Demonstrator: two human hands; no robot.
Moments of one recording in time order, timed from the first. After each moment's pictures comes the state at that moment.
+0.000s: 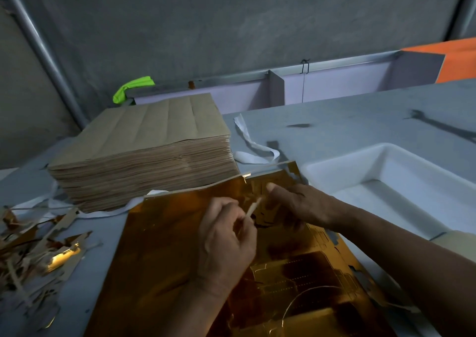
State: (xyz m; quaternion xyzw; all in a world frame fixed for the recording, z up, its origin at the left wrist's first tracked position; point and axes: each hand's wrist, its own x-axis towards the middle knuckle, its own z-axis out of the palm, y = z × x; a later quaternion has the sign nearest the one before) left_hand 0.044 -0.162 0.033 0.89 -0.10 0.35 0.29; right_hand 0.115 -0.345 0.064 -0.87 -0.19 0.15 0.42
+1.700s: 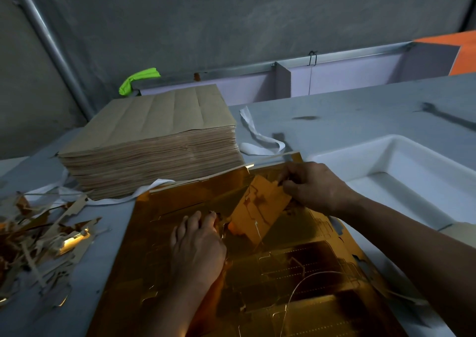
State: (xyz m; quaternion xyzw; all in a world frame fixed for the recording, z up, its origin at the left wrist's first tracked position) left_hand 0.048 -0.107 -0.017 0.98 0.10 0.05 0.14; right_hand 0.116 -0.343 0.068 -0.91 -0.16 -0.01 0.39
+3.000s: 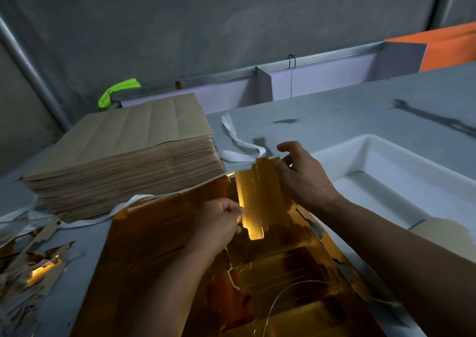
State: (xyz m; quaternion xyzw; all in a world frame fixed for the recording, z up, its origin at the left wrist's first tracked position) left_hand 0.077 -0.178 0.053 0.88 0.07 -0.05 0.47; right_hand 0.128 -0.354 0.067 -0.87 -0.05 -0.13 0.48
